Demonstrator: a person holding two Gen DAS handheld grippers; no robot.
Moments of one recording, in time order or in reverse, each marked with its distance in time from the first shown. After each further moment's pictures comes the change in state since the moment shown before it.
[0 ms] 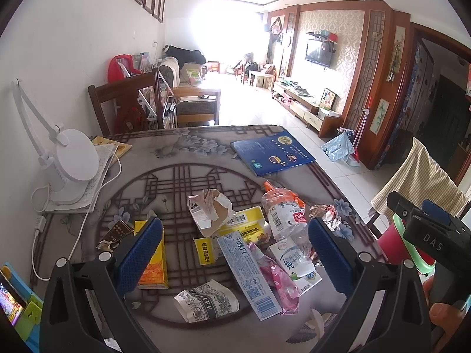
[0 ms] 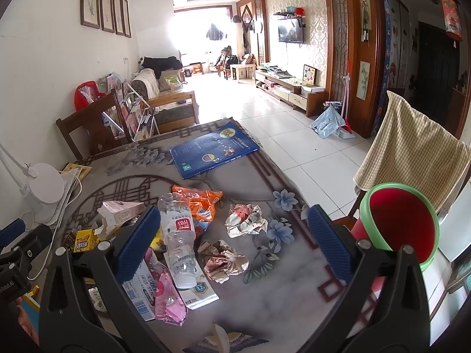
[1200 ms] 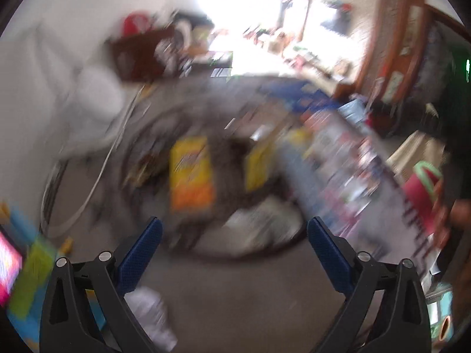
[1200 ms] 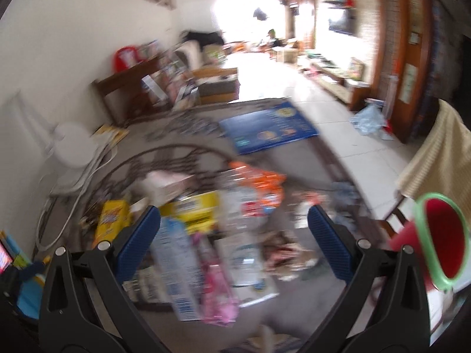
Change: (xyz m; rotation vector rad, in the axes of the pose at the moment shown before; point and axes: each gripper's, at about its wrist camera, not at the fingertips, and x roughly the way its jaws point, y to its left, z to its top) left arm 0.001 0.087 -0.097 -0.035 0.226 0.064; right arm 0.047 0.091 -0.017 -0.172 0.133 0.205
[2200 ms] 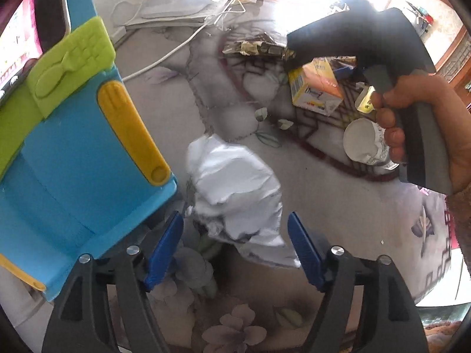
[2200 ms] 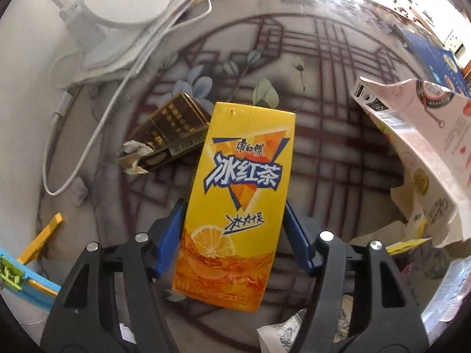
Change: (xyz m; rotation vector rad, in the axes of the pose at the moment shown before) left arm 0.039 0.094 -0.092 -0.309 0.250 0.097; right arm 0.198 0.216 -0.054 -0.208 0.556 0.243
